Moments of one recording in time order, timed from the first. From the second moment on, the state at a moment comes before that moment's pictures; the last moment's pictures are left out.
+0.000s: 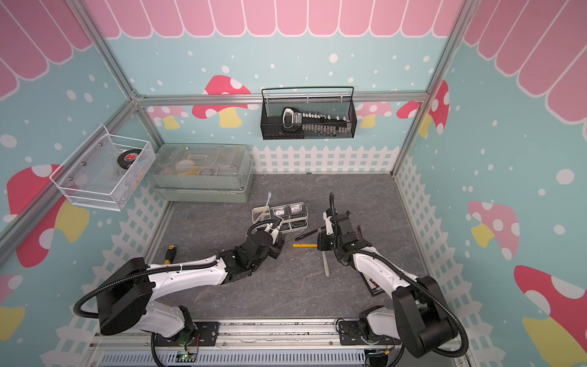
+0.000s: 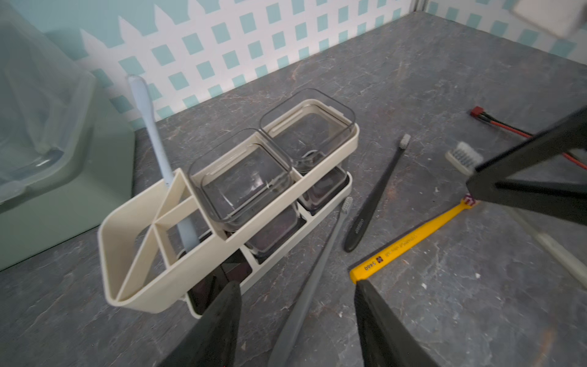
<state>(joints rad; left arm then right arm) -0.94 1.49 0.78 0.18 -0.41 -0.09 0.37 1.25 0.65 -0.15 -0.17 0.31</state>
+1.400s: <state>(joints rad) -0.97 1.67 0.92 0.36 0.07 -0.27 0.37 1.03 0.53 0.04 -0.33 0.32</state>
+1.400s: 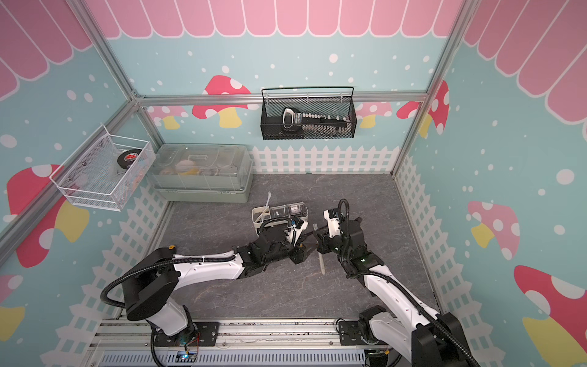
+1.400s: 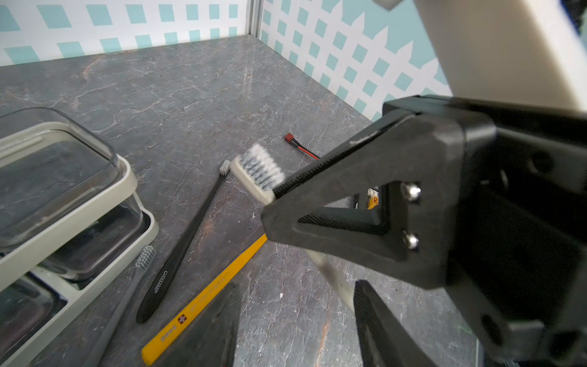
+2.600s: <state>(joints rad) -0.98 1.77 1.02 0.37 0.13 -0.31 0.37 0.97 0.48 0.12 -0.31 0.35</state>
